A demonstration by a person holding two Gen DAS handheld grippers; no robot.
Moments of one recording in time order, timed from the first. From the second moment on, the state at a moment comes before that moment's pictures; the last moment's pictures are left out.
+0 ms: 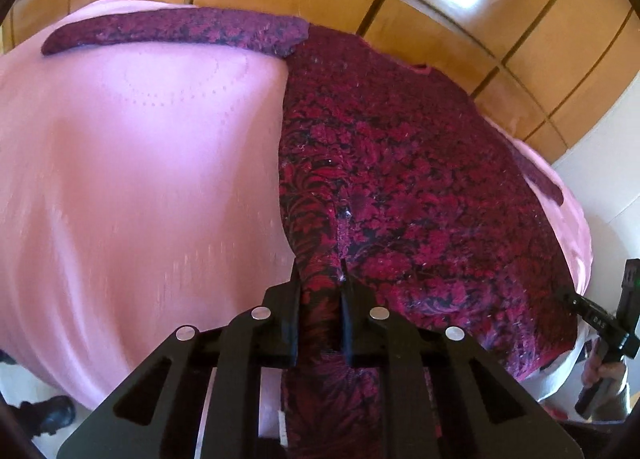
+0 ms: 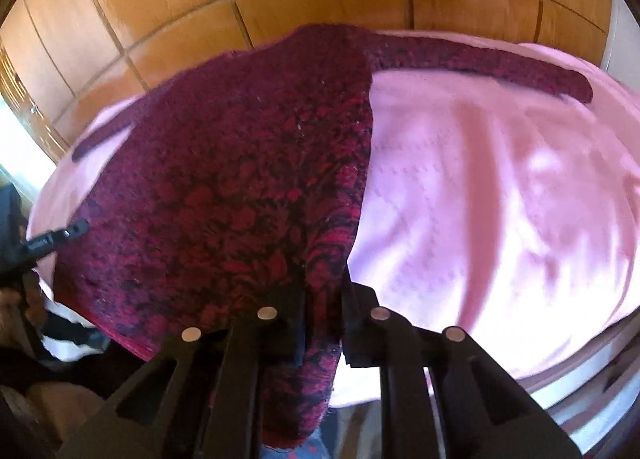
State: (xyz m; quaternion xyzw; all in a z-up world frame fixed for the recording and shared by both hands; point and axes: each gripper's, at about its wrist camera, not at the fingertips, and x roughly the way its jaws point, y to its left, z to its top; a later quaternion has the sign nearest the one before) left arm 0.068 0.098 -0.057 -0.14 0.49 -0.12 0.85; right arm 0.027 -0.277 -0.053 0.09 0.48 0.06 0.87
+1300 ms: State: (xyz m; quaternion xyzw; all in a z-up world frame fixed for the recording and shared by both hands) left arm 0.140 0.002 -0.065 -0.05 0.45 -0.15 0.88; right arm 0.238 -0.593 -0.092 0.39 0.36 -0.28 0.80
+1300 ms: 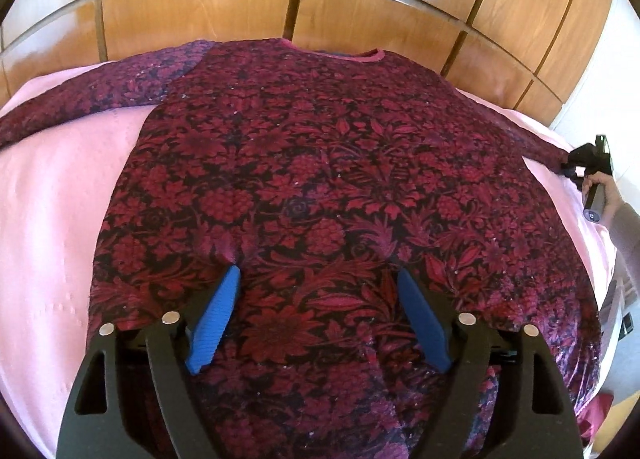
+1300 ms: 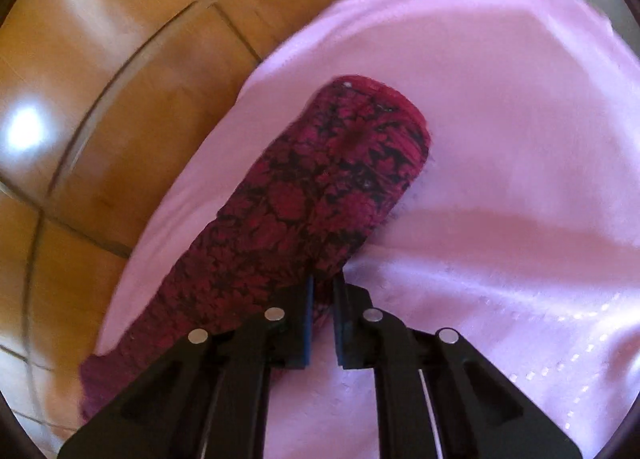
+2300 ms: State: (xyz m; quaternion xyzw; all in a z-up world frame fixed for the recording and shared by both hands) left arm 0.213 0.048 -0.014 -0.26 0.46 -0.17 0.83; right arm 0.354 -0.166 -0.042 0.04 0.43 0.12 0.89
